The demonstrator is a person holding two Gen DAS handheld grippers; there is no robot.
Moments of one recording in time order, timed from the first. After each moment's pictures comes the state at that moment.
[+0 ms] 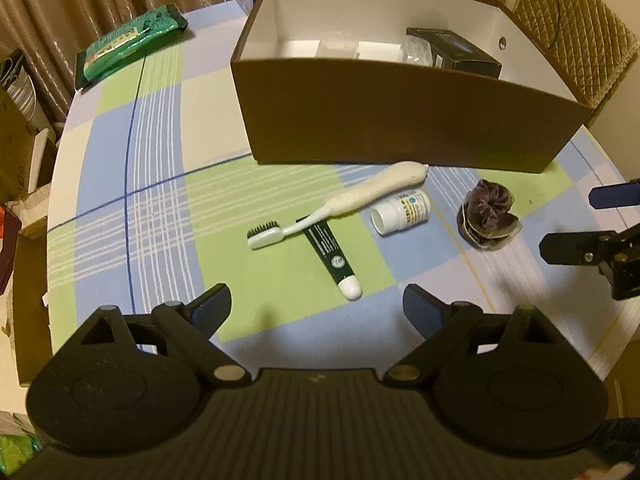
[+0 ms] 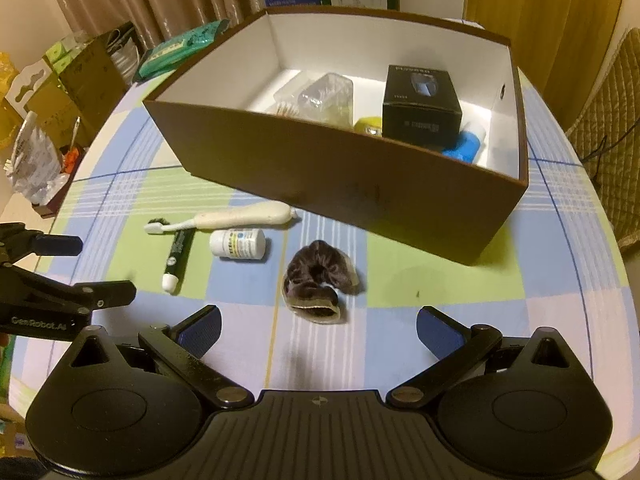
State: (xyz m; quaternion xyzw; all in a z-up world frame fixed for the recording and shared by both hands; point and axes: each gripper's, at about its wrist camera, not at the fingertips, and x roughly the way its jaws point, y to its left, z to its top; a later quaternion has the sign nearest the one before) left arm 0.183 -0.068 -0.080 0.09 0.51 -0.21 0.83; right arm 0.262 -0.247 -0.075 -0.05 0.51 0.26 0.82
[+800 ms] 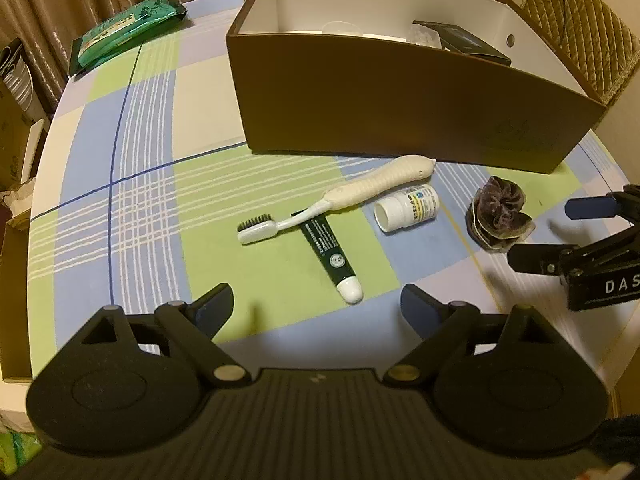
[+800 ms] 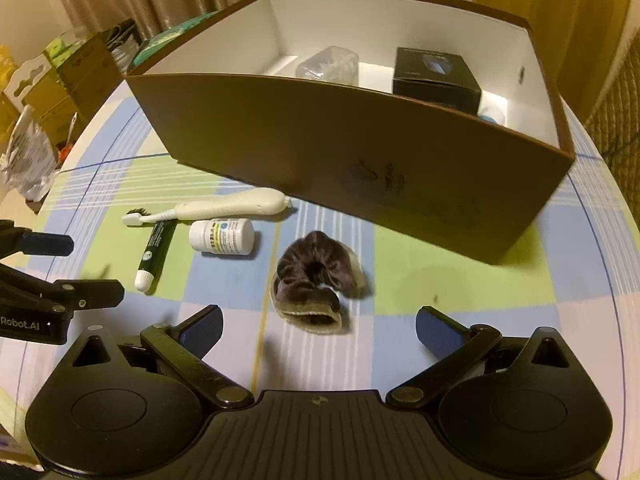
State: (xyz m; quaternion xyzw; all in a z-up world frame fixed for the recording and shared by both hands) left arm 0.188 -0.071 -0.103 0.08 0.51 -0.21 0.83; right arm 0.269 -0.238 -0.117 -0.06 0.49 0.27 0.82
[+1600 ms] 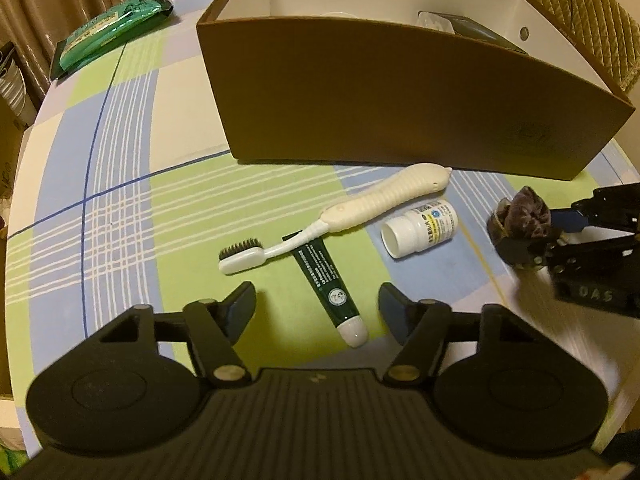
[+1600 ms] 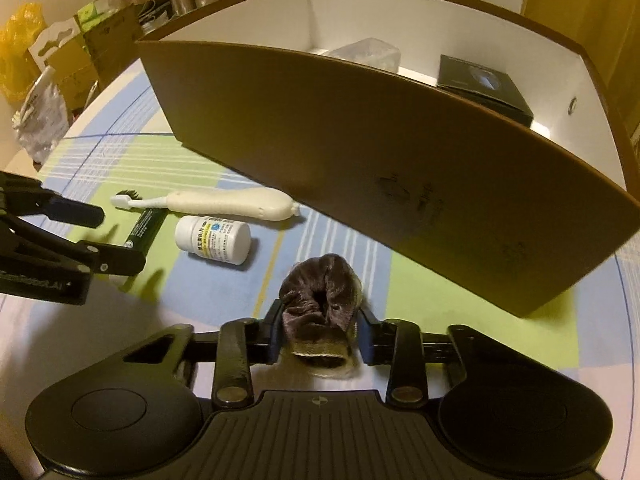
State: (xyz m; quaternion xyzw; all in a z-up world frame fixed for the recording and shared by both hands) left arm 0.215 -0.090 -0.129 0.09 0.51 -0.21 0.83; right arm 0.287 -0.225 -0.144 -0.11 0.47 0.31 0.82
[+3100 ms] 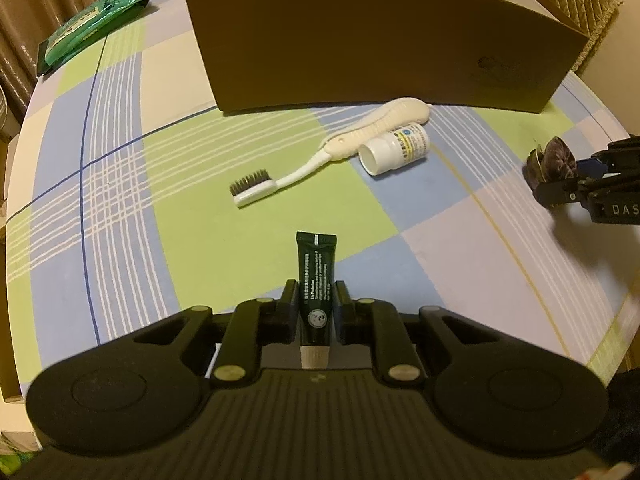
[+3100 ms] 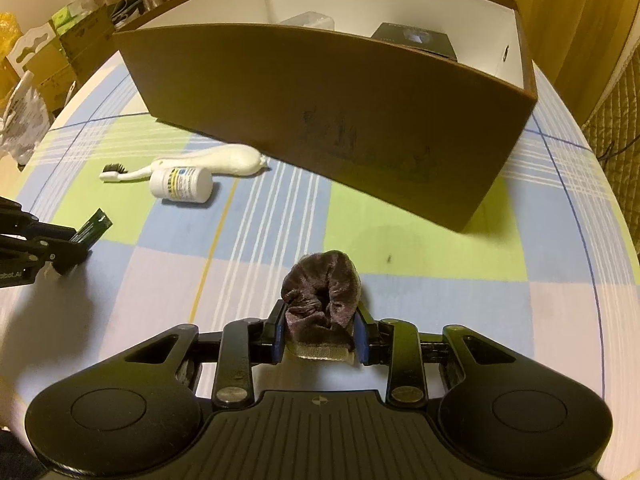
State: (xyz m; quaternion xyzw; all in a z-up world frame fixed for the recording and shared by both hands) left arm 0.177 -0.065 -0.133 0.13 0.52 -0.26 0.81; right arm 0.261 -0.275 -0.136 -0.10 0.50 0.27 0.82
